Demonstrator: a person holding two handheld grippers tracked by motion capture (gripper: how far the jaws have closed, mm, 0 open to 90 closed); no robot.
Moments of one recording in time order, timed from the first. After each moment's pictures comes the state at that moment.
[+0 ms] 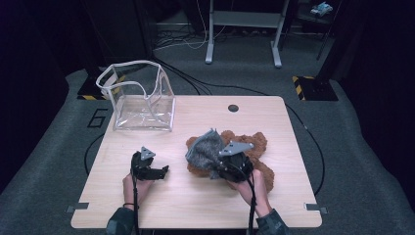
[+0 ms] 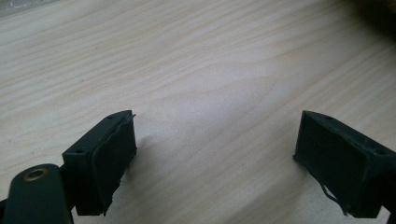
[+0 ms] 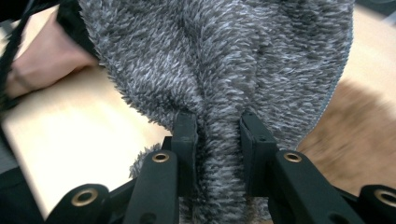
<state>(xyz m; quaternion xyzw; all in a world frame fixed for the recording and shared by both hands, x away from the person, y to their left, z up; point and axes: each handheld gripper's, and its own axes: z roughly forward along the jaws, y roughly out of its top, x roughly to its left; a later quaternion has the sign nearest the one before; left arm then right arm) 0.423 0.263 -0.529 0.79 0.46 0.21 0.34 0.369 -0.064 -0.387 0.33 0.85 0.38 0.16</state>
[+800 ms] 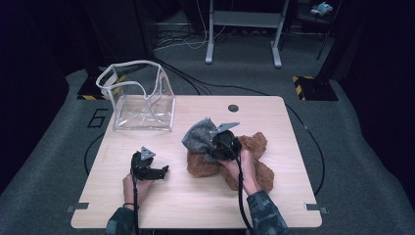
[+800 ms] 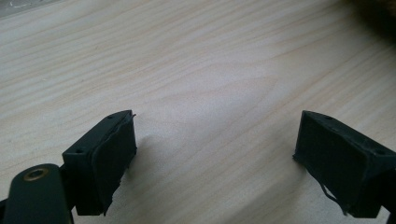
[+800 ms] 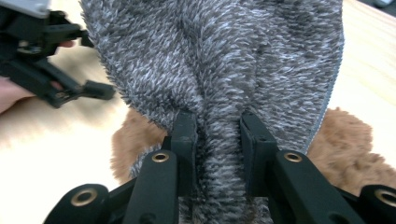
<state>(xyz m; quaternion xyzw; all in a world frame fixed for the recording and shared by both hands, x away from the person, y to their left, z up) 0.423 0.263 -0.529 0.79 0.46 0.21 0.35 0.431 -0.041 -0.397 0.36 0.85 0.36 0.14</state>
